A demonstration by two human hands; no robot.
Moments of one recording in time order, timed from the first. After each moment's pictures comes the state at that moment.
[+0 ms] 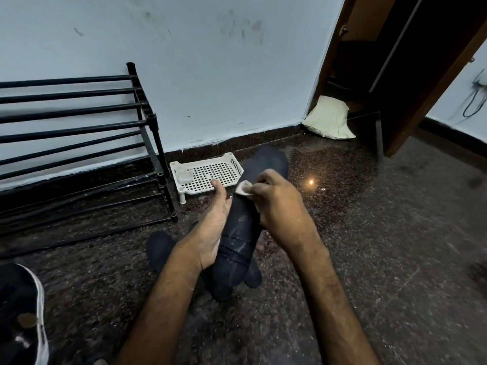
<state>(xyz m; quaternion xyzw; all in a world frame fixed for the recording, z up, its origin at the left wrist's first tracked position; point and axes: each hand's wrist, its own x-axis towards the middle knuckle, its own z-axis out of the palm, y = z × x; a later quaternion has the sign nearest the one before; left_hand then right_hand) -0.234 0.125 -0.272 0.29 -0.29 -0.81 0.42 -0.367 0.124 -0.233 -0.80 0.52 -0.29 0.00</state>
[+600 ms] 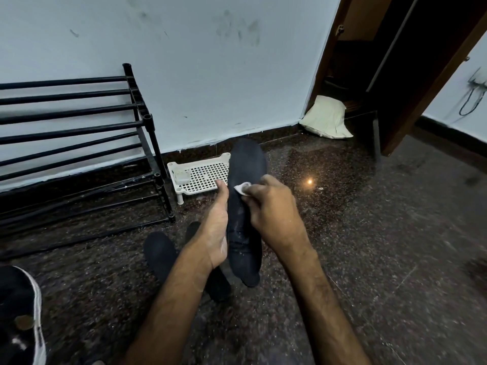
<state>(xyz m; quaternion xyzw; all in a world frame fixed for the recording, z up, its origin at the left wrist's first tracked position) -0.249 0.119 -0.281 0.34 -0.22 -0.78 0.49 -0.362 0.129 -0.236 -0.76 0.57 -0.31 0.04</state>
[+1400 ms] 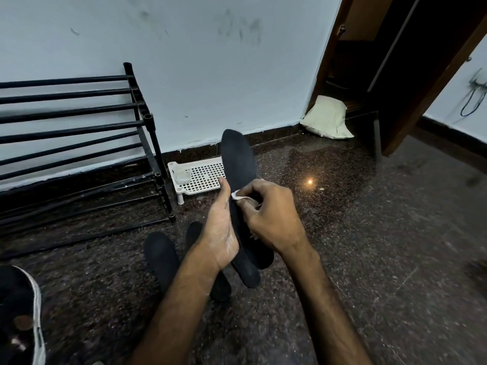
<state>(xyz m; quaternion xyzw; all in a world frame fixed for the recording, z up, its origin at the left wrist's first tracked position) -0.257 0.116 -0.282 0.28 -0.20 -0.76 0.54 -0.359 0.129 -0.235 -0.73 0.56 -0.36 0.15</state>
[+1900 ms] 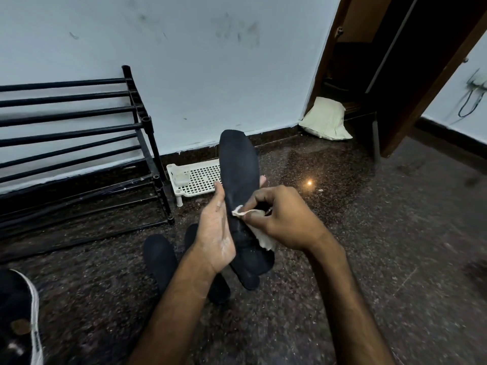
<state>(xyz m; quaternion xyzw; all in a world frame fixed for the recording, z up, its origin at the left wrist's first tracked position) -0.253 0.123 -0.275 0.21 -0.18 -0.80 0.53 -0.384 0.132 -0.216 -0.76 0.52 -0.27 0.26</state>
